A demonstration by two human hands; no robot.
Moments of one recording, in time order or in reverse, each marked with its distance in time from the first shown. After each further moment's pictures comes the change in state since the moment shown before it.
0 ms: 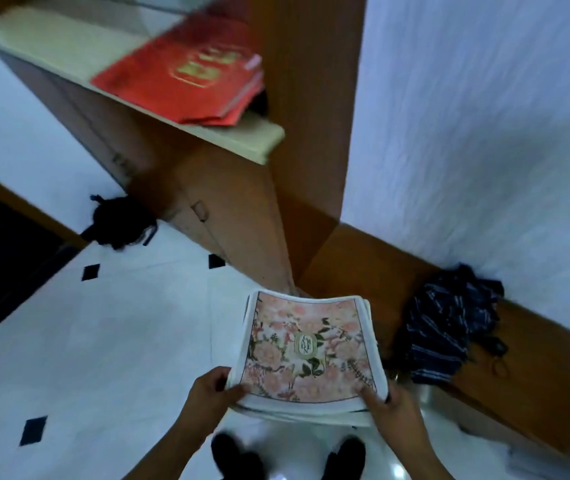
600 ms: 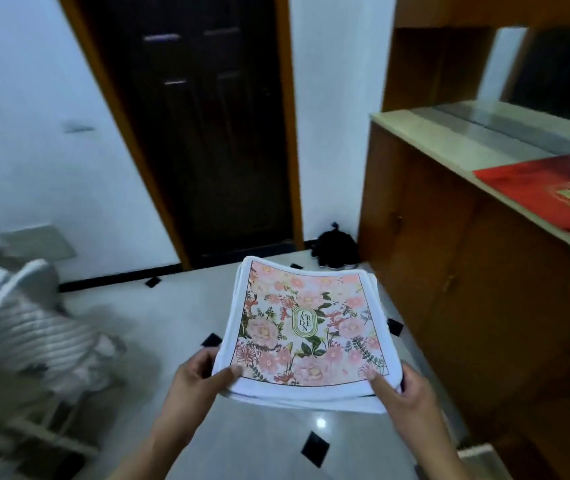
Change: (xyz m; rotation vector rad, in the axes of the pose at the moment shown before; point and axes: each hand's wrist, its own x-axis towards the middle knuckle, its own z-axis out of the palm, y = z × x) left_hand -0.342 -0.151 -0.327 -0.511 0.759 0.198; right_hand -0.276 -0.170 0.291 -0.178 -0.500 -0.763
